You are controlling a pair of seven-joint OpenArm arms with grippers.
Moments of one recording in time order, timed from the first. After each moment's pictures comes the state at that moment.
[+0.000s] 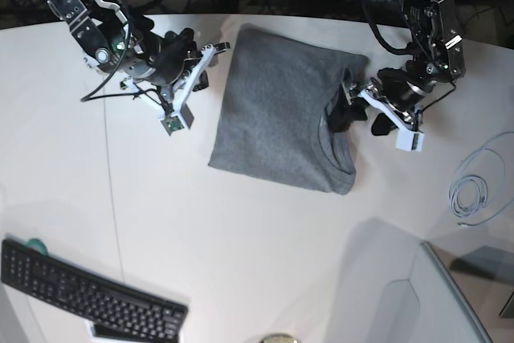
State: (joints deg) left arm 6.7 -9.5 -21.2 71.0 -25.4 -40.7 31.9; right arm -10.3 19.6 -32.2 101.6 29.1 -10.7 -49.5
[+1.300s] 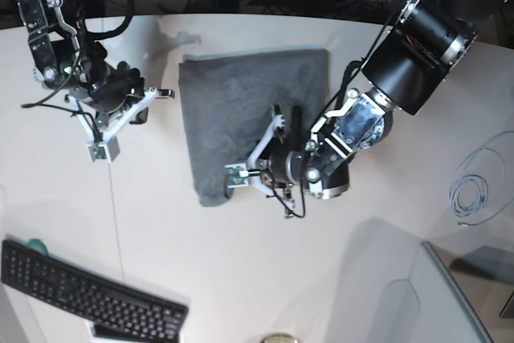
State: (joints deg) left arm -23.5 -13.3 42.2 65.5 7.6 -41.7 31.7; right arm -13.3 18.3 -12.5 101.5 29.4 -10.7 -49.4
